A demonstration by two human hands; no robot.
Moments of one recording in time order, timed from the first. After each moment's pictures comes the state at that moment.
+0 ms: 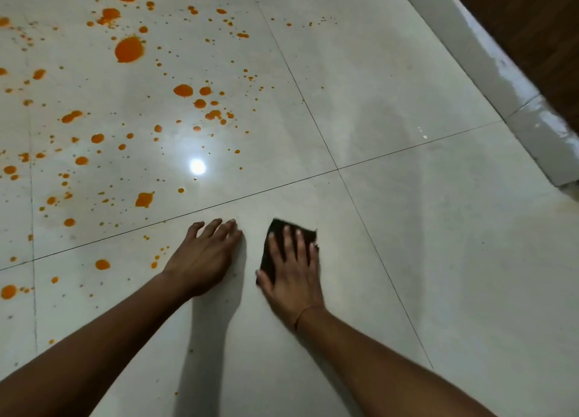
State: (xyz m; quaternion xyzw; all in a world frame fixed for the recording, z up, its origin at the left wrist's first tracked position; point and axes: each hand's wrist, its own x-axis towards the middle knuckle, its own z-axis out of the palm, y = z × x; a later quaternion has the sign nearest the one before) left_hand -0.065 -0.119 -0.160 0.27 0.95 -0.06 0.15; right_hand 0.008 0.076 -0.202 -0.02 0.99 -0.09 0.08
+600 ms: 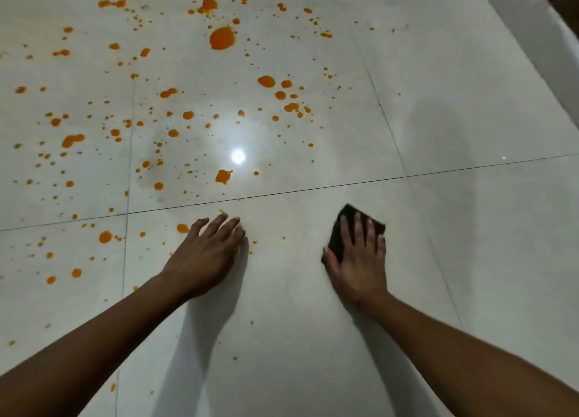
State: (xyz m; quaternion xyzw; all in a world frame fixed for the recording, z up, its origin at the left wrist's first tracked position) left_hand -0.016 -0.230 -0.160 0.21 0.97 -0.06 0.13; right_hand -0.019 0.078 -0.207 -0.01 0.99 -0.07 0.08
